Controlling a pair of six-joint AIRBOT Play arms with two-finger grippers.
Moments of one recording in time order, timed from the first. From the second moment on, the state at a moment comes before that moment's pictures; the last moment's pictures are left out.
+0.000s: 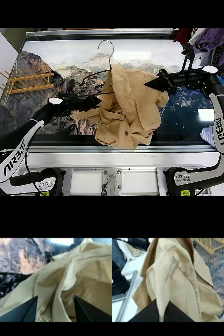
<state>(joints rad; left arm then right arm) -0.19 -1.44 0.83 0.30 -0.71 -1.01 -0.17 -1.61 1.41 -0.12 1.76 0.11</state>
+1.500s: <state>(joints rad) 0.16 -1.21 0.84 0.45 -0.83 -1.06 -0.17 -1.60 1.41 -0.09 1.69 0.11</state>
